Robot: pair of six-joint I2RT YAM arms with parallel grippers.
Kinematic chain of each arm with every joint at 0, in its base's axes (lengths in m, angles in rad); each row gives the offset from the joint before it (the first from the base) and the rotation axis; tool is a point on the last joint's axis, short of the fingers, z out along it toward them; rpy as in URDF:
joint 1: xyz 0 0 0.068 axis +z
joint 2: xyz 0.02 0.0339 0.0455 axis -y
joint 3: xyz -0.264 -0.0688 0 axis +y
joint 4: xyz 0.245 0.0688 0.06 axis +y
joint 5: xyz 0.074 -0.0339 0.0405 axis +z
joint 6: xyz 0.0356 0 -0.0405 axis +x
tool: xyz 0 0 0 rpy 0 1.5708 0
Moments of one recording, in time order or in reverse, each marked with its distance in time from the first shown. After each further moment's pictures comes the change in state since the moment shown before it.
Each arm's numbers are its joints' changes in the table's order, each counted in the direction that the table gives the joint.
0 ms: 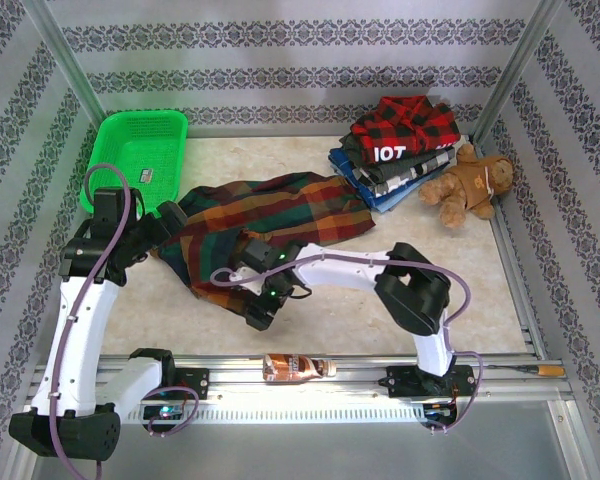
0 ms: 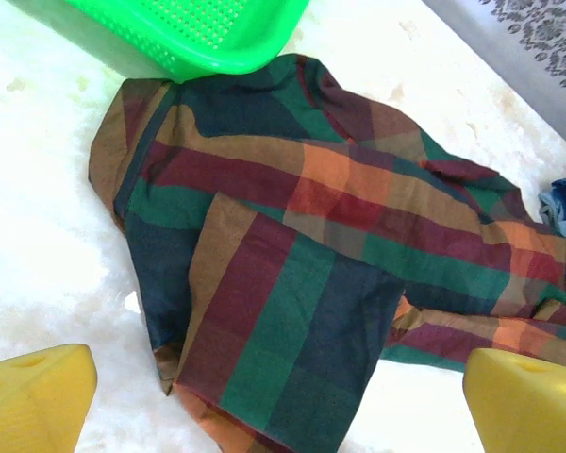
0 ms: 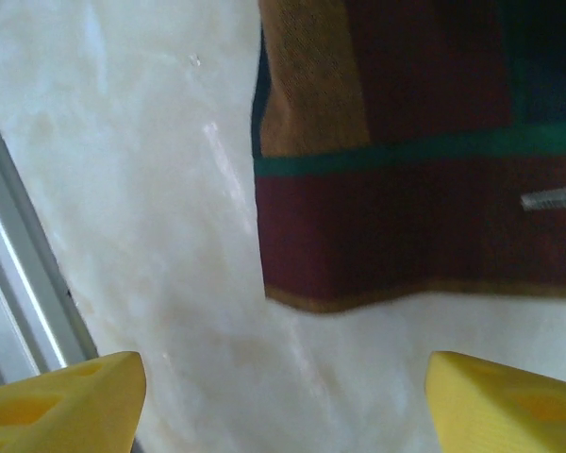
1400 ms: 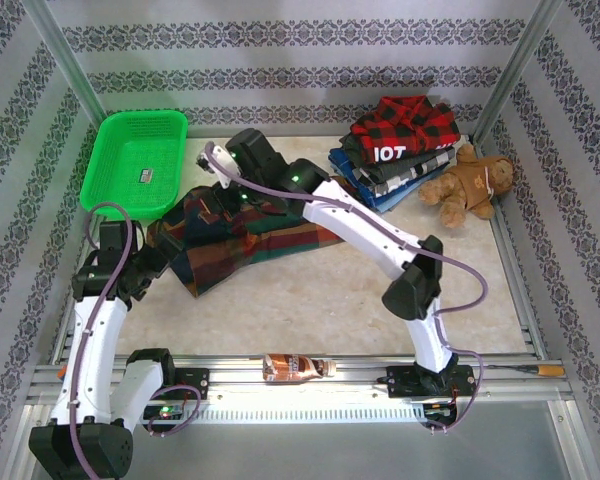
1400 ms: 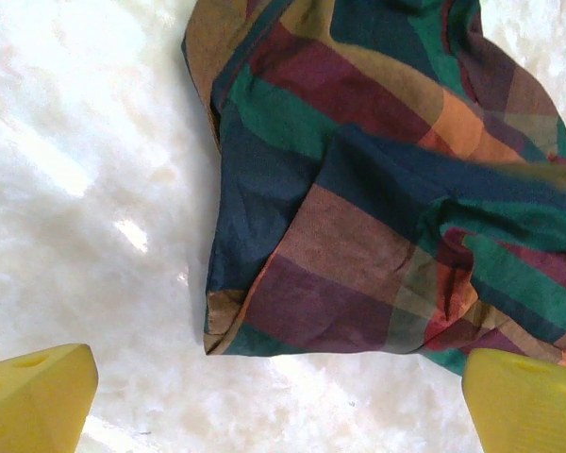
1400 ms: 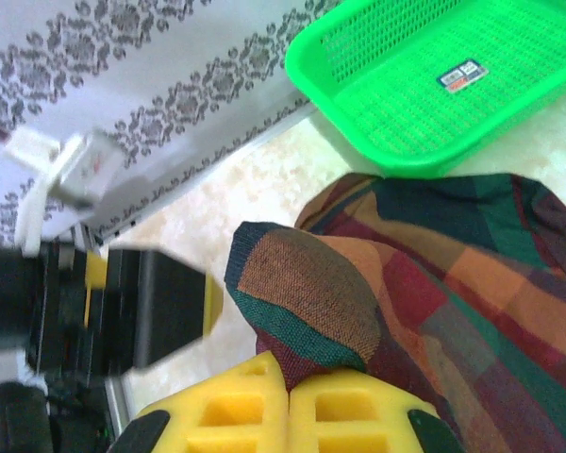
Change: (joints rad) left arm 0.129 0.129 0.338 -0.089 -0.082 -0.150; right arm -0.159 -0.114 -0.851 0.042 0.048 0.196
